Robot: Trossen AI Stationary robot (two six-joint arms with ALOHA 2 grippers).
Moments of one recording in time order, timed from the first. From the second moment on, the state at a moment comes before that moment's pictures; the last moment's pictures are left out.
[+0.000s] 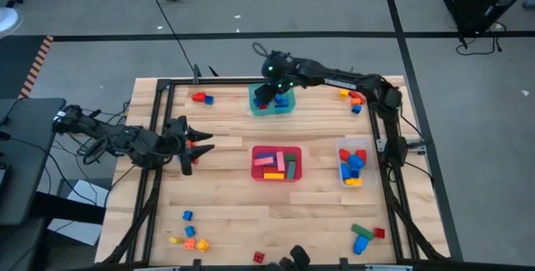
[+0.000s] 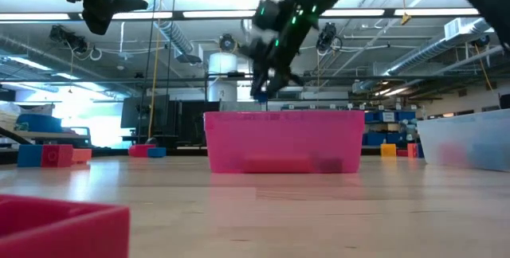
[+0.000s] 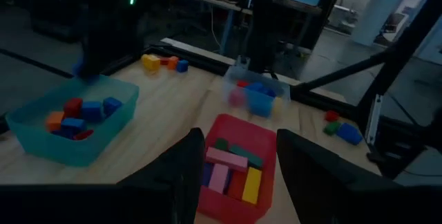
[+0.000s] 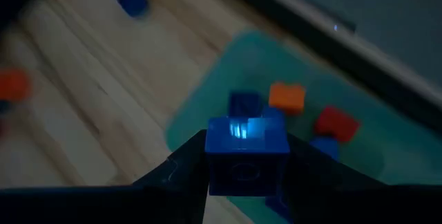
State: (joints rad) left arm -0.35 0.53 0.48 -0.13 -0.56 -0.37; right arm -0.48 2.04 1.77 -0.68 -0.02 0.41
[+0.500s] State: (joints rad) left arm -0.33 0.53 0.48 -0.13 -0.56 -0.34; right arm -0.53 2.17 1.77 -0.68 -0.06 0.38
